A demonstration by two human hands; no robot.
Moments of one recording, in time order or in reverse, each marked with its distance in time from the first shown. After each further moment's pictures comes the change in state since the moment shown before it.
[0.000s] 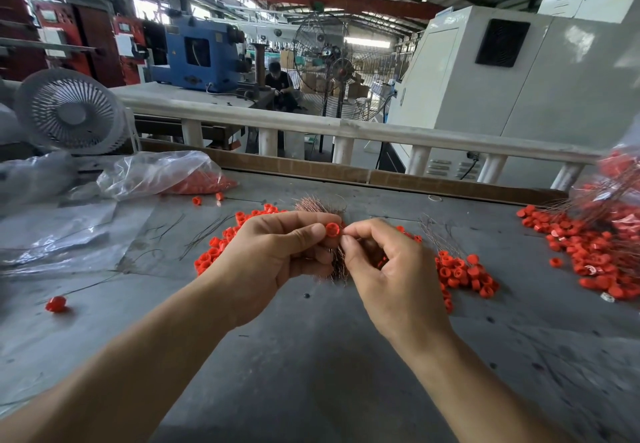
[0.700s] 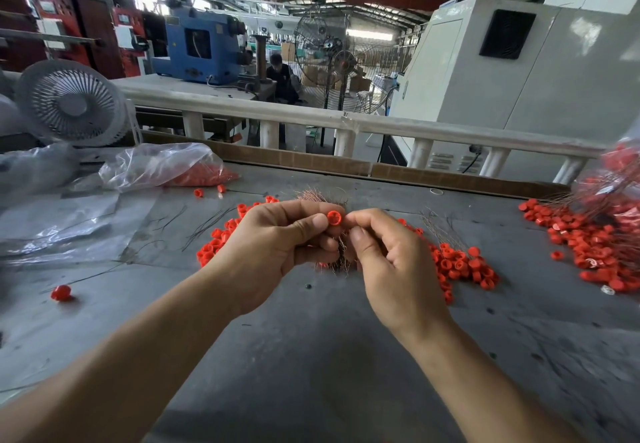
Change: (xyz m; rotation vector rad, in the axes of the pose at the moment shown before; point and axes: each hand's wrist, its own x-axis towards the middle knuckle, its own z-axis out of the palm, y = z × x) left_hand -0.001 0.000 0.005 -0.063 -0.012 0.041; right_hand -0.002 0.003 0.001 0.131 -0.102 0.072
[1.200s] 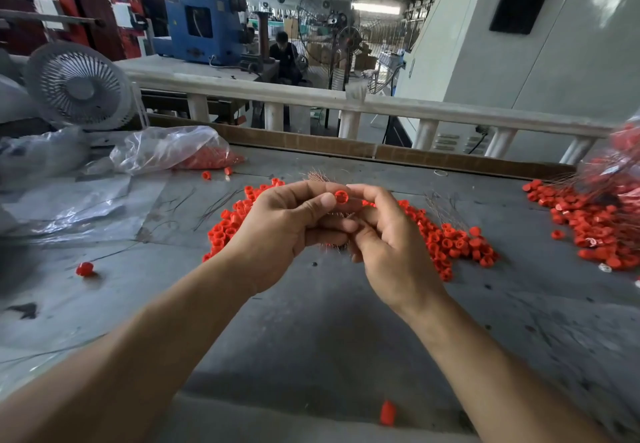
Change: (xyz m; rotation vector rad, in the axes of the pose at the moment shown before) left_hand -0.002 -0.003 0.000 0.048 -0.065 0.036; right_hand -0.002 0.000 0.004 0.238 -0.131 0.138
